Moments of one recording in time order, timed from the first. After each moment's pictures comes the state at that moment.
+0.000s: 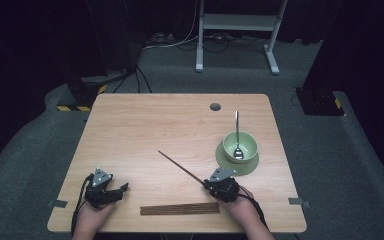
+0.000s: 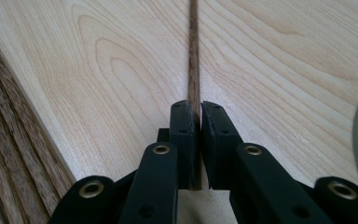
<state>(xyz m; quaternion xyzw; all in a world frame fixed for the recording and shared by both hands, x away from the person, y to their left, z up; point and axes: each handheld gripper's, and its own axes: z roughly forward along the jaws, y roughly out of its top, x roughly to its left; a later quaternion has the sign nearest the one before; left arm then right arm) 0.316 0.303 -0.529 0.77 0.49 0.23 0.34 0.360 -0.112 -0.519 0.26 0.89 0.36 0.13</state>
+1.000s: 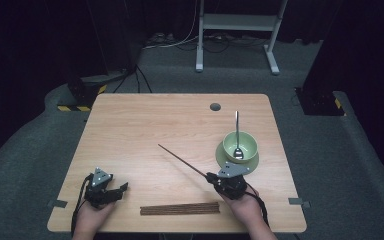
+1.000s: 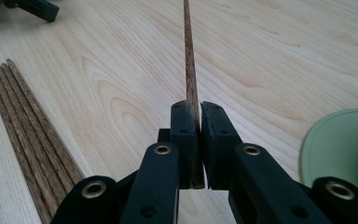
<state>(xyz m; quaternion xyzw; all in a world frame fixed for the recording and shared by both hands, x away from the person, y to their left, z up) 0.316 0.304 -0.529 0.77 0.50 0.23 0.34 0.353 -0.128 -0.480 0.27 0.85 0.42 0.15</state>
